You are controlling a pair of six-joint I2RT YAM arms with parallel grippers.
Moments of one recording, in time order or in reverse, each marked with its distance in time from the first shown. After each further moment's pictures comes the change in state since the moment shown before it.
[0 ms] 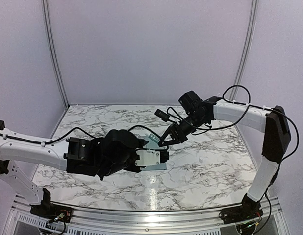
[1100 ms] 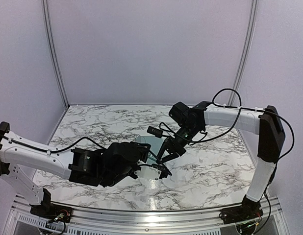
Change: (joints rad) left arm -0.060 0.023 -0.095 0.157 -0.137 0.429; right arm 0.116 0.050 0.011 -0.204 -0.038 -0.153
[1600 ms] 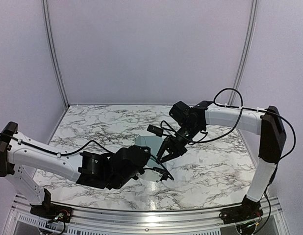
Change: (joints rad) left arm 0.002 0.083 0.005 0.017 -0.074 0.071; right arm 0.002 -0.013 0.000 -0.011 -0.051 -0.023
